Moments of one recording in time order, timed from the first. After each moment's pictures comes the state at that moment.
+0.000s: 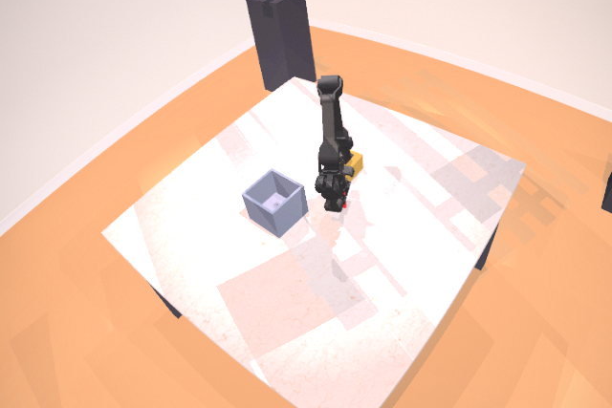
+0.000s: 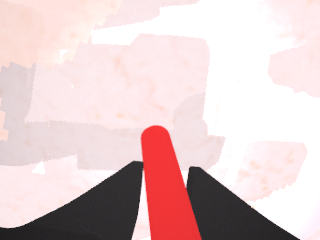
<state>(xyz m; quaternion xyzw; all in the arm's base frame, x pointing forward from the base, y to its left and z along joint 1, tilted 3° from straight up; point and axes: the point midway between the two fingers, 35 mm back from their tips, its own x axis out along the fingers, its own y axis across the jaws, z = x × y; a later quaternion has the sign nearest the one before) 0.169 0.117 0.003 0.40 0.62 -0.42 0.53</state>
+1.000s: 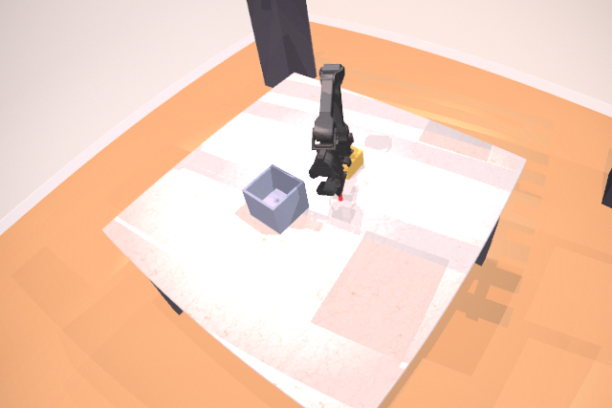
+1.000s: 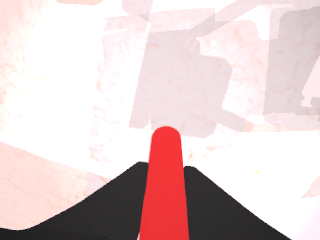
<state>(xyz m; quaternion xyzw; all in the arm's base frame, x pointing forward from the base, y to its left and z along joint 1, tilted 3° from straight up) 0.206 0.132 0.081 0.50 0.58 -0.33 0.55</state>
